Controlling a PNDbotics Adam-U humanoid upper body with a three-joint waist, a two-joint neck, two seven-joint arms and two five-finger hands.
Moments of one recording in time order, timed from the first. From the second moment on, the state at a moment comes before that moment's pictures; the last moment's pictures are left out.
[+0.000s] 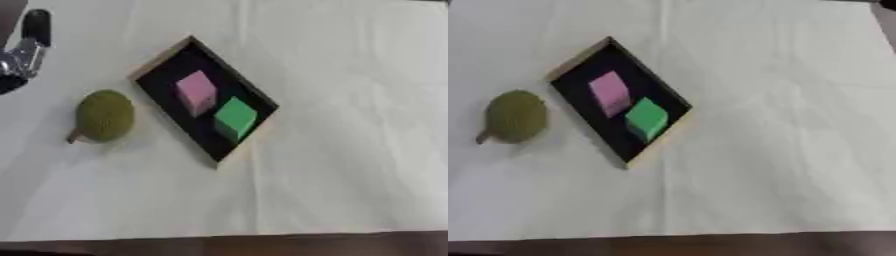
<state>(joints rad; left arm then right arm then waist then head) -0.47 0.86 -0.14 -1.99 -0.39 -0.08 -0.03 -0.60 -0.79 -0.07 -1.86 -0.12 -0.19 0.28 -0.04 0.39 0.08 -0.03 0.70</state>
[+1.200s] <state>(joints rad) -0.49 1.06 -0.24 -1.99 -0.44 -0.03 -0.48 -0.55 -0.81 -0.10 -1.92 -0.12 -0.17 0.23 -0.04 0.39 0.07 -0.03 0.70</state>
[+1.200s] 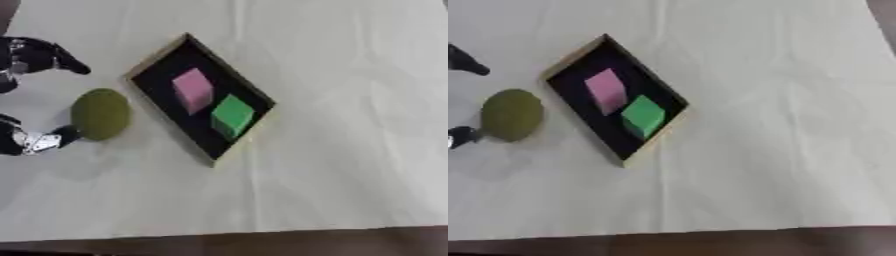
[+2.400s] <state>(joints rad) -0.61 0.93 -0.35 -1.74 -0.64 0.01 -0.58 -0.53 -0.79 -0.12 -1.92 -0.12 -0.16 0.25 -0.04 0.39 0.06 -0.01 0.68</state>
